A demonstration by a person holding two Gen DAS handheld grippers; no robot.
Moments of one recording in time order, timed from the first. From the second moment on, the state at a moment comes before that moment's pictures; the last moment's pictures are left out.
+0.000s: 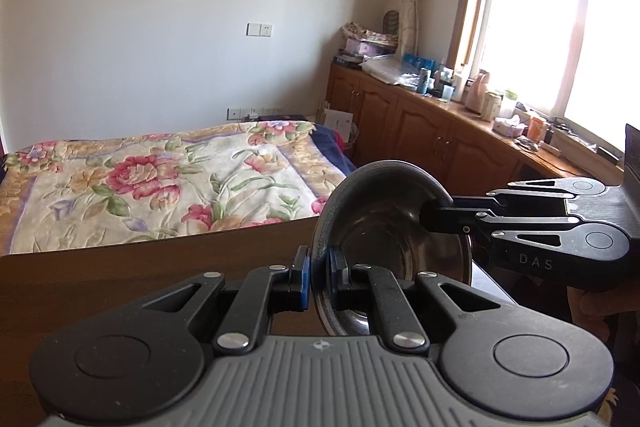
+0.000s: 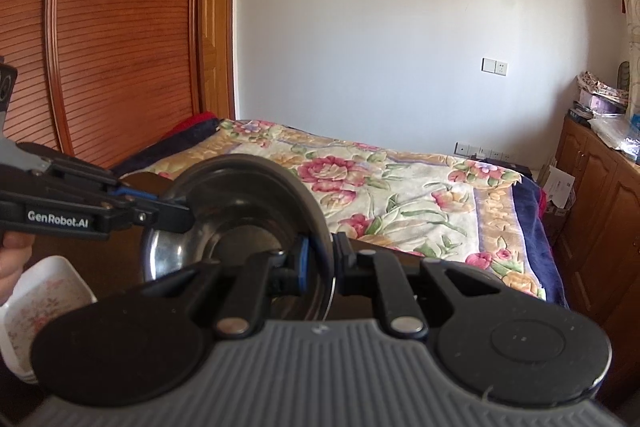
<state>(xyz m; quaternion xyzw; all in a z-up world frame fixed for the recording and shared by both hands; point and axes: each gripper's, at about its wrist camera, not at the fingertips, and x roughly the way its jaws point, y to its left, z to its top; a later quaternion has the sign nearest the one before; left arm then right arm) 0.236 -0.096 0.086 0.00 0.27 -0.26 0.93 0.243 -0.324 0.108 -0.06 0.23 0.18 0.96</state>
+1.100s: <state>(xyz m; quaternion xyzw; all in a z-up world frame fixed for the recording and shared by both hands) 0.148 -0.081 0.036 -0.01 0.29 -0.30 0.91 0.159 -0.318 0.070 -0.05 0.25 0.16 0.95</state>
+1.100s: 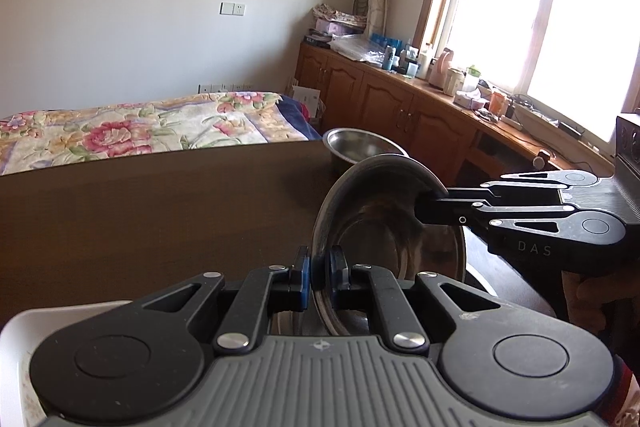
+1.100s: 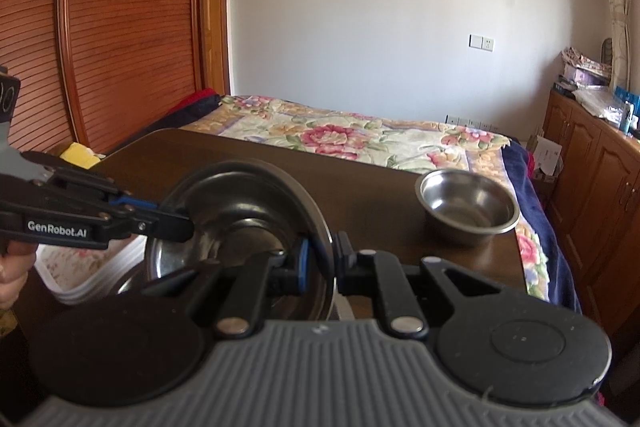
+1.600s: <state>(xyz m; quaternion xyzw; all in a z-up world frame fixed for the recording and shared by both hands) 0.134 -0.082 0.022 0.00 0.30 -0.30 0.90 0.145 -0.319 0.057 -0.05 0.26 0.16 0.95</state>
